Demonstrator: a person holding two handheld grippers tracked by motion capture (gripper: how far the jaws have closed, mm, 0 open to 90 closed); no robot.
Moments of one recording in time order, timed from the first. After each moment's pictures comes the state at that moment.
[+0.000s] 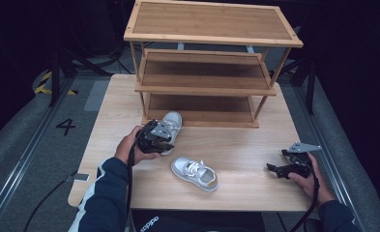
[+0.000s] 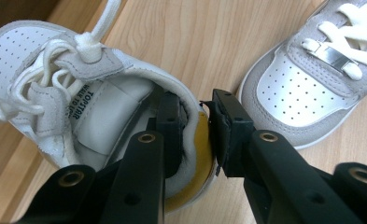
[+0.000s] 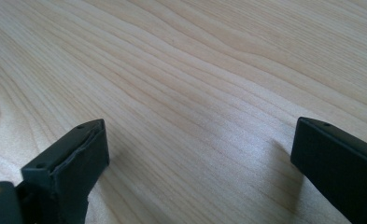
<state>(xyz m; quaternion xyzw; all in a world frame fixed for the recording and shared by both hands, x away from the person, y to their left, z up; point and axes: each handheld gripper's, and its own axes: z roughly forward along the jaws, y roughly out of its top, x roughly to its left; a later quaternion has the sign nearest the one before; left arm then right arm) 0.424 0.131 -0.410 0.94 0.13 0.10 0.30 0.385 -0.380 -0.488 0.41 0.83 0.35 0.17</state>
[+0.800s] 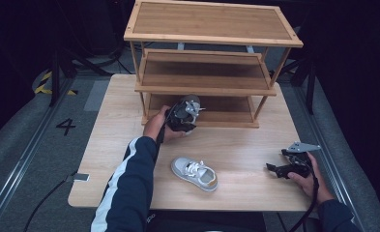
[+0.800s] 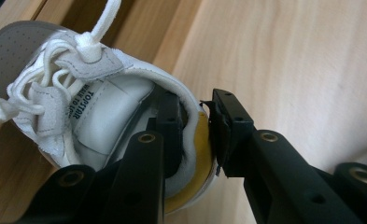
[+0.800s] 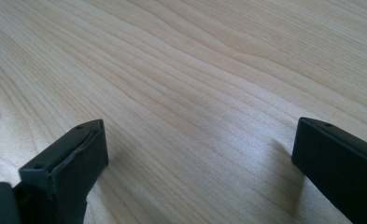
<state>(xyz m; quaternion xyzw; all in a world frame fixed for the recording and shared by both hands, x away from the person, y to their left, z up) 0.491 0.050 -0.389 0.94 0.14 0.13 0.27 0.386 -0.379 -0.488 0.40 0.83 0.35 0.17</state>
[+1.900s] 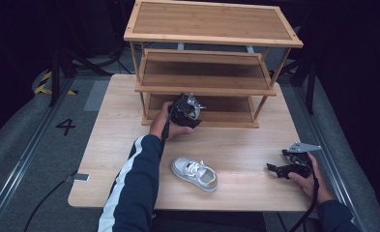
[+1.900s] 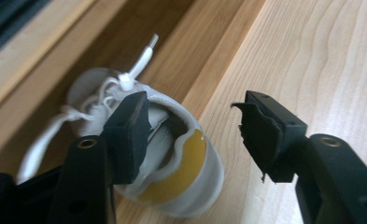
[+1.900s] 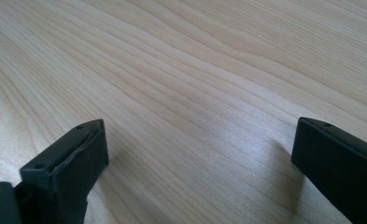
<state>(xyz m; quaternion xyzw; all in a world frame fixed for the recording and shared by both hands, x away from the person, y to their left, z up) 0.504 0.046 -0.390 0.91 0.21 0.16 0.32 0.385 -0.380 -0.488 0.41 0.82 0.35 0.17</state>
